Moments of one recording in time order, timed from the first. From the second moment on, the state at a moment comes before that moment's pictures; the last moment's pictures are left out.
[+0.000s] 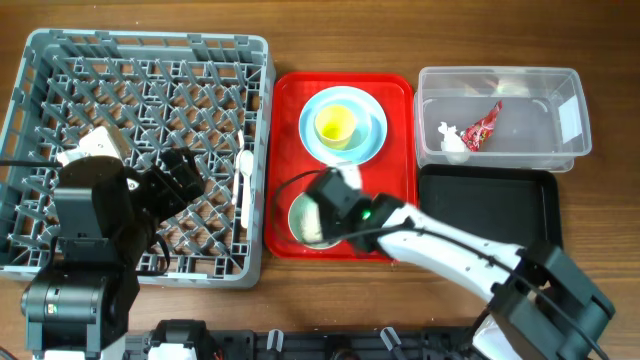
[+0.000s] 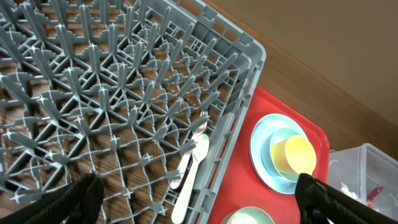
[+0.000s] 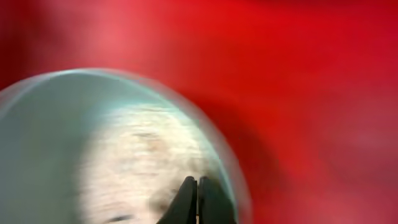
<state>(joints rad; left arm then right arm) -0.05 0.84 1.15 -1.01 -0.06 -0.57 0.83 1.64 0.89 -0.49 0.13 0.67</state>
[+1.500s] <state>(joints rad) -0.05 0.84 1.15 -1.01 -0.06 -0.57 0.80 1.59 1.02 -0.65 -0.05 0.46</state>
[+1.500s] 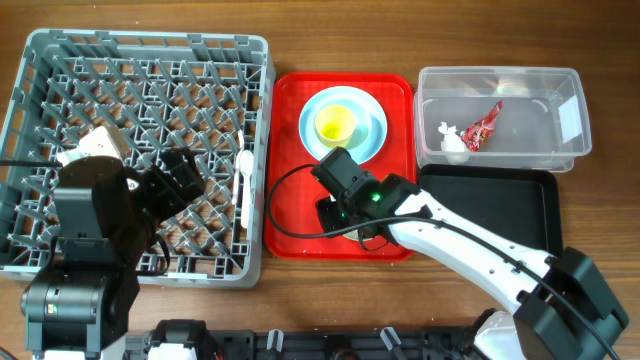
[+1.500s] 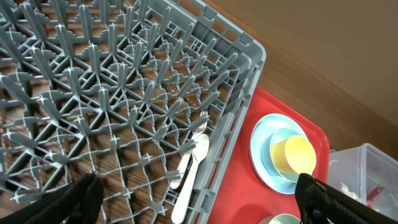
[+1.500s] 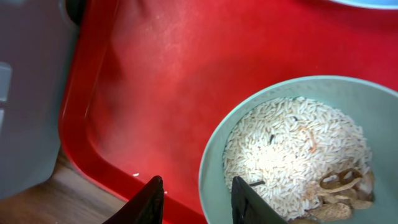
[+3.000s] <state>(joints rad) -0.05 0.84 1.15 -1.01 -0.06 -0.57 0.80 1.69 1.00 -0.59 -0.02 0.45</state>
